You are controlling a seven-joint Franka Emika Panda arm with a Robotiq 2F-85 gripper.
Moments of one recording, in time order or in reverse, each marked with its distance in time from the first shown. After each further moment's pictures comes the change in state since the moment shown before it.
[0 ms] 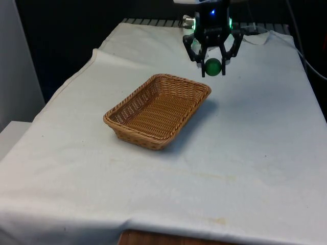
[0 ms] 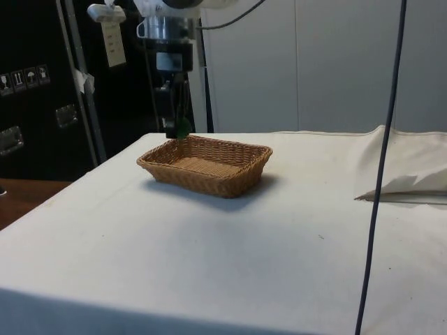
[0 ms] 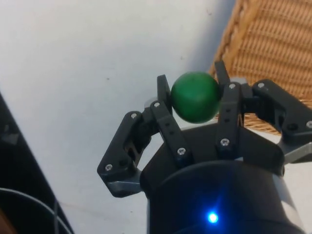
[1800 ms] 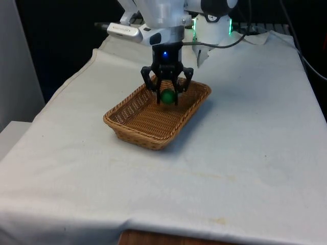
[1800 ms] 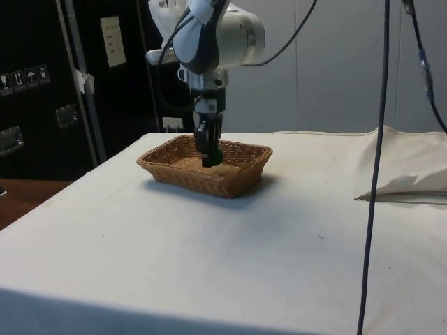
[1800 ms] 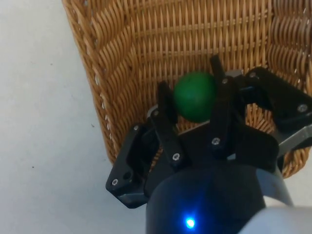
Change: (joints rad) arm -0.022 0.227 -0.121 -0.052 0.227 0.206 -0.247
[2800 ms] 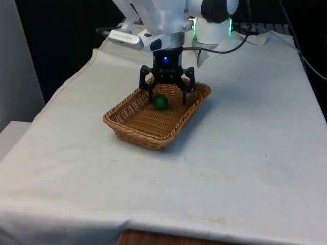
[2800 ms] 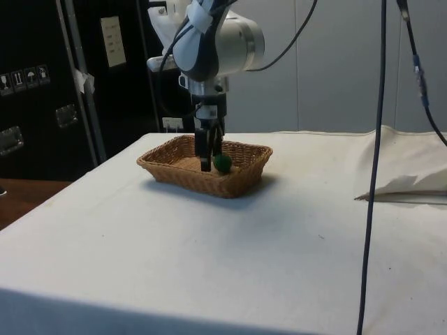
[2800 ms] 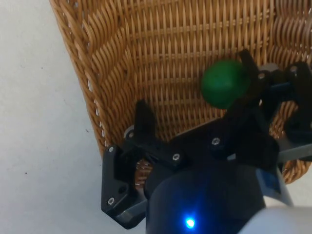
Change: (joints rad) arm 0.000 0.032 0.003 0.009 0.008 0.000 -0.001
